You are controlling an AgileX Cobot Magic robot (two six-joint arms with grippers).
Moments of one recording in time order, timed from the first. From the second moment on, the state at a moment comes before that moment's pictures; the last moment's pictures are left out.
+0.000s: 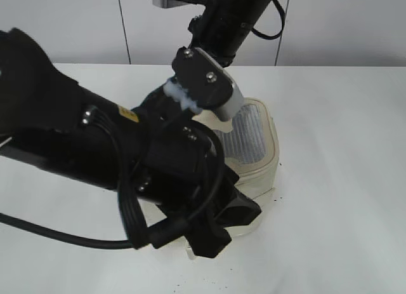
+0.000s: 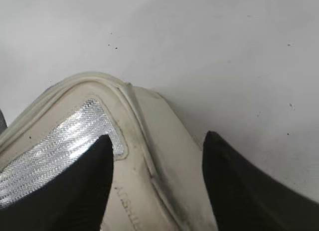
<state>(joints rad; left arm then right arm) -0.97 1.50 -0.89 -0.82 0.39 0.88 0.49 2.22 -2.02 0.52 1.22 -0.68</state>
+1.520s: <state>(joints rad) -0.64 1.99 -1.58 -0.65 0.77 0.86 0.18 1.81 -1.18 0.51 1.00 -0.62</state>
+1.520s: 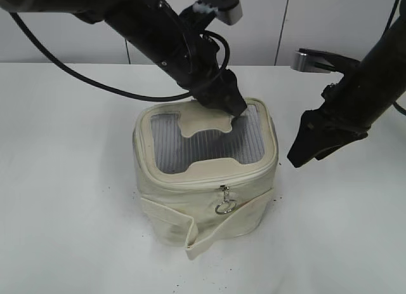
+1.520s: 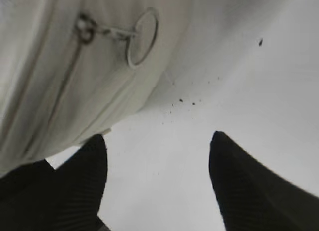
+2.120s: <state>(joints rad) -0.64 2.03 -1.59 -0.65 0.79 0.85 0.18 1.82 -1.16 0.68 0.86 -0.94</state>
